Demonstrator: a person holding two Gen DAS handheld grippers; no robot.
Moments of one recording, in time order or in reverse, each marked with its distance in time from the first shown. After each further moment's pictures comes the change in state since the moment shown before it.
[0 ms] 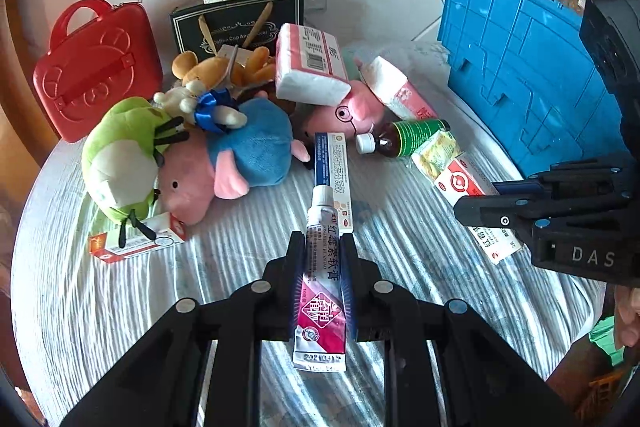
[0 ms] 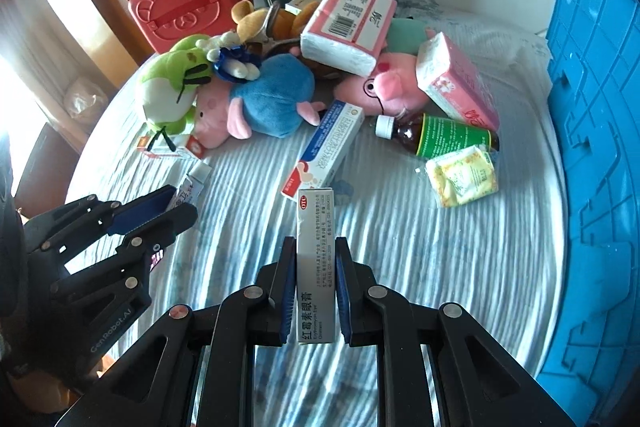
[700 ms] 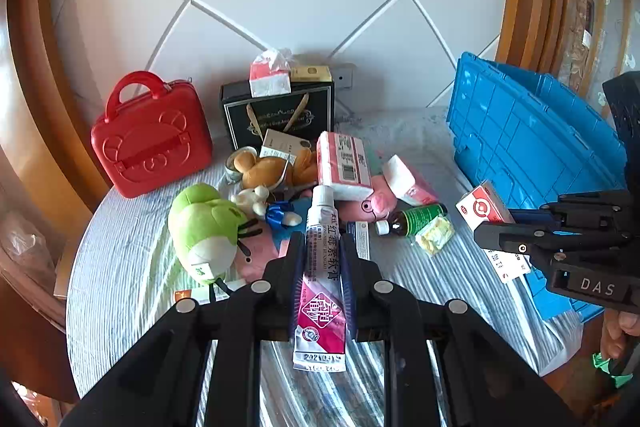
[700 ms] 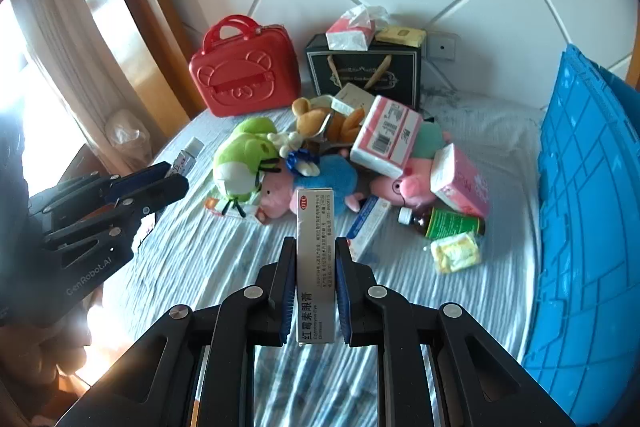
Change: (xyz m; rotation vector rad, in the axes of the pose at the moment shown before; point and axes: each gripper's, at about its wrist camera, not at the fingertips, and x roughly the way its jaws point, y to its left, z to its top) left arm -0.135 0.015 0.081 -0.011 -0.150 0.077; right arm -0.129 0.036 0.039 -0.062 -0.200 0.079
